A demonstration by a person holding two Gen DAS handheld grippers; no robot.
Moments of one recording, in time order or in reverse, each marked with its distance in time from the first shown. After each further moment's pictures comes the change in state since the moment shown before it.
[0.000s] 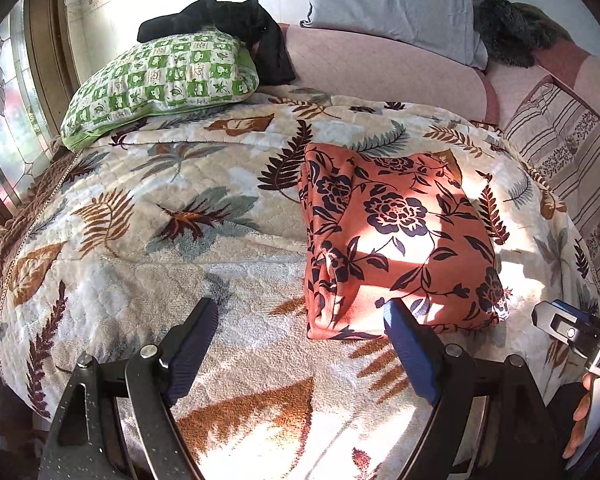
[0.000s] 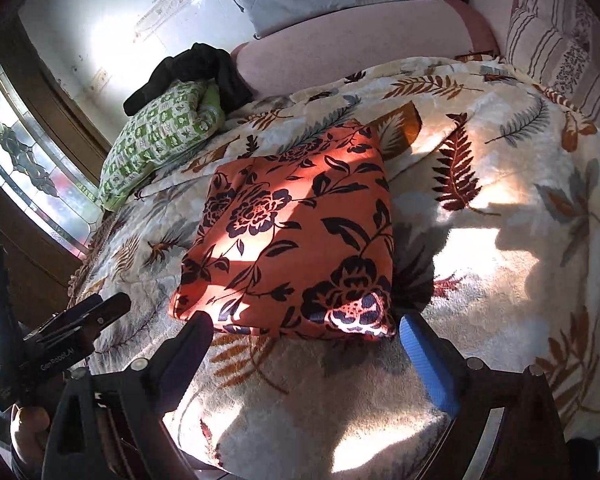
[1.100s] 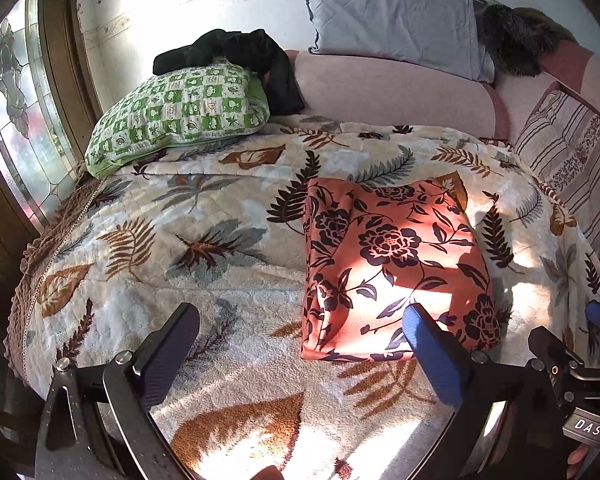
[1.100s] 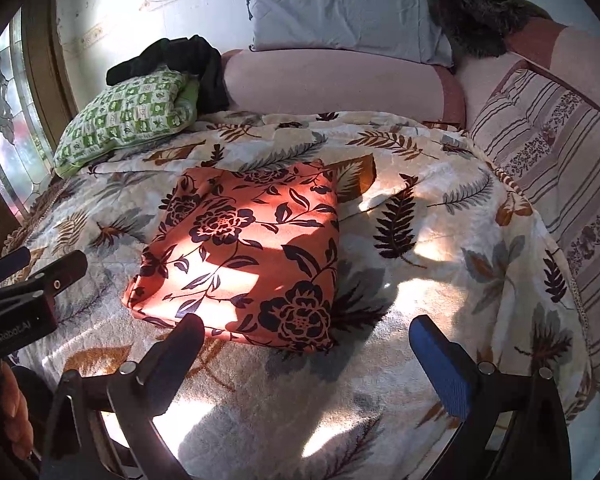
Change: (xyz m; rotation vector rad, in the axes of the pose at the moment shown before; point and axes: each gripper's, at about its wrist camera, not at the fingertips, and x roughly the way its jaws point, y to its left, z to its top) left arm -0.025 -0.030 0.017 0.005 -0.070 0.091; right arm -0.034 0.045 0.005 -0.206 -0.074 -0.315
